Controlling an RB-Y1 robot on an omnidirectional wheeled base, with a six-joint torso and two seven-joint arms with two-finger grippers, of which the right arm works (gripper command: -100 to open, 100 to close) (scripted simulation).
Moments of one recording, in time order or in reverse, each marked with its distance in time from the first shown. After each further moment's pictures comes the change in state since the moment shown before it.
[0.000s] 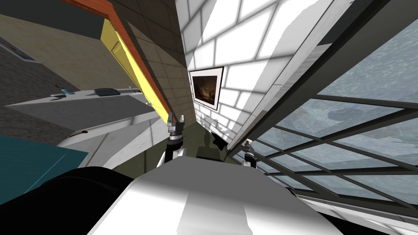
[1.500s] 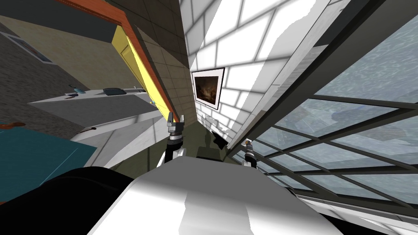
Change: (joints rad) arm 0.019 -0.007 0.053 -0.031 -0.068 0.008 -0.358
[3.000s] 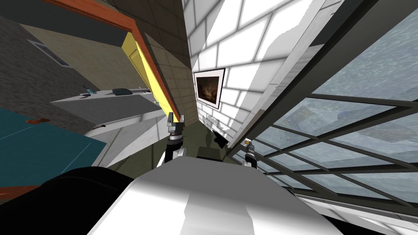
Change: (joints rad) arm 0.021 -0.006 0.056 -0.030 -0.072 0.013 -0.362
